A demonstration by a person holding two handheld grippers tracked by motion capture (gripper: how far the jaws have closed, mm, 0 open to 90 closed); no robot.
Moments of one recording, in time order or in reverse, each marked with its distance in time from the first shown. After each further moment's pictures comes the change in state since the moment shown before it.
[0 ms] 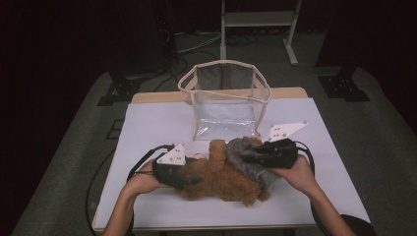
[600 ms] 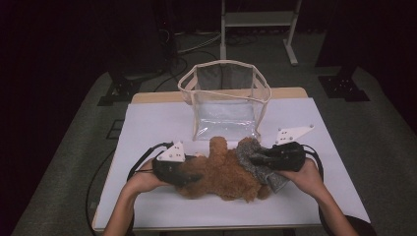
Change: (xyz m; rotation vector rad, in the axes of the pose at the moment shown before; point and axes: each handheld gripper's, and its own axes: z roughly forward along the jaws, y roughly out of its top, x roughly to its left) left arm 0.004 -0.001 0.000 -0.006 0.019 -0.035; right arm -0.014 -0.023 -0.015 0.041 -0.063 0.051
